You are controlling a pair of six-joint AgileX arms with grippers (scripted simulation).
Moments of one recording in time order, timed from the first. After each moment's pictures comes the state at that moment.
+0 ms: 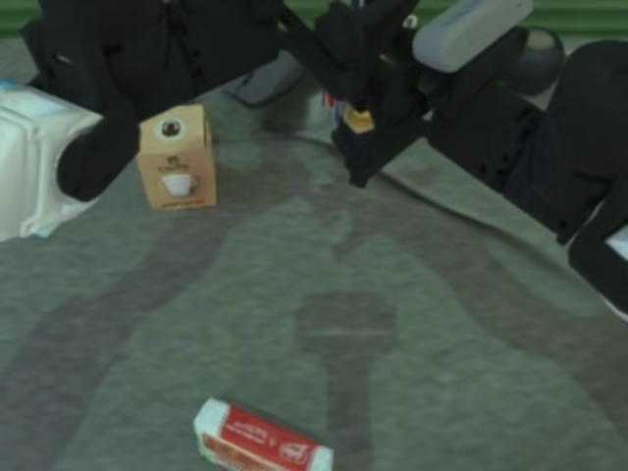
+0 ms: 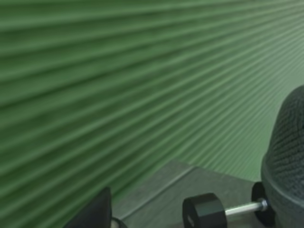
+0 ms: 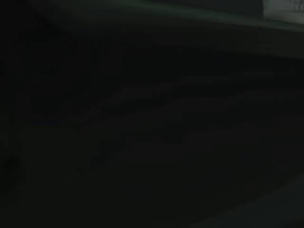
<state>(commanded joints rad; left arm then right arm) -0.53 1.57 1.02 0.58 0.51 0.02 0.63 1.54 0.81 0.79 -0.15 0.02</state>
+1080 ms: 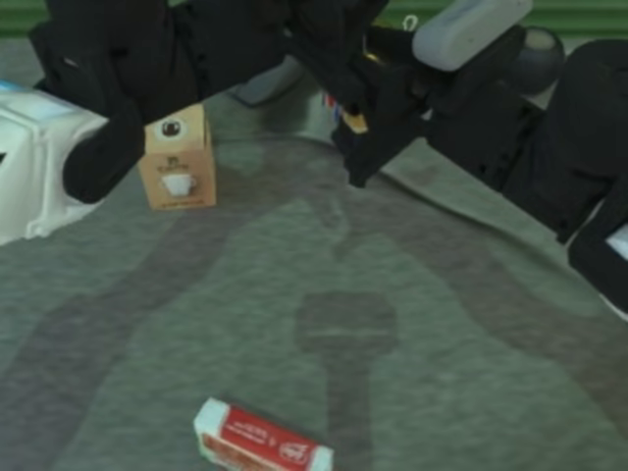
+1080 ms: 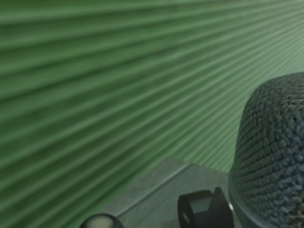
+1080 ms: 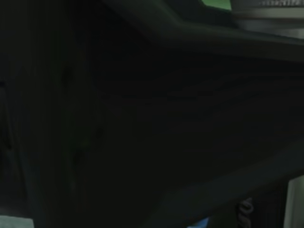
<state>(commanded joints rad) -0.53 1.57 1.02 0.58 0.51 0.02 0.63 1.54 0.81 0.79 -0.15 0.02</state>
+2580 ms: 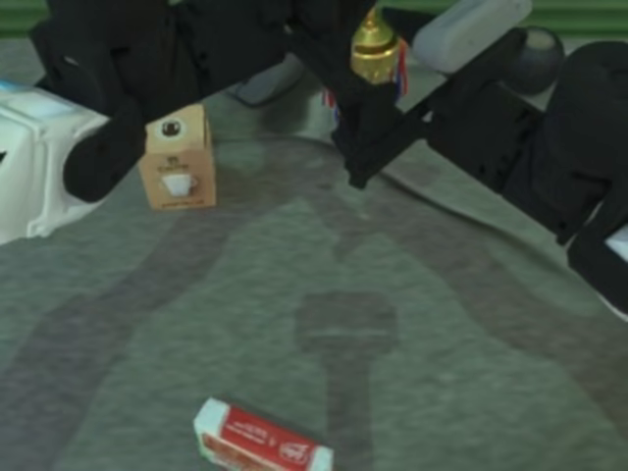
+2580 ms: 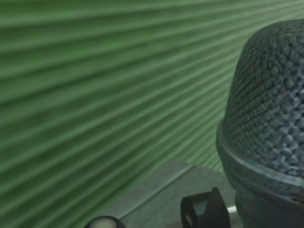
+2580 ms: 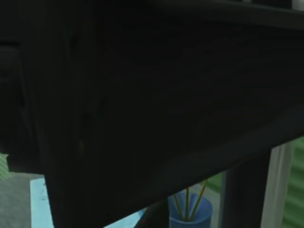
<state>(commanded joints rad) -0.53 1.57 1.02 0.58 0.51 0.02 0.63 1.54 0.81 0.79 -0.15 0.02</state>
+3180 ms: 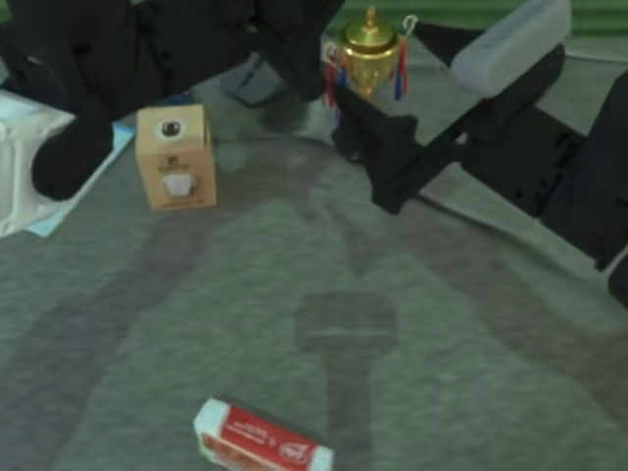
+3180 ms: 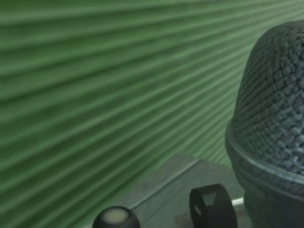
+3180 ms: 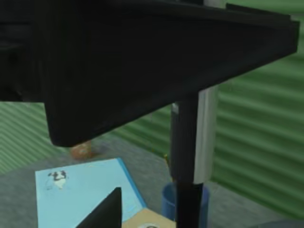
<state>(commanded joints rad) -0.46 1.53 1.00 0.57 0.56 0.02 0.61 1.43 0.71 0.77 -0.16 0.02</state>
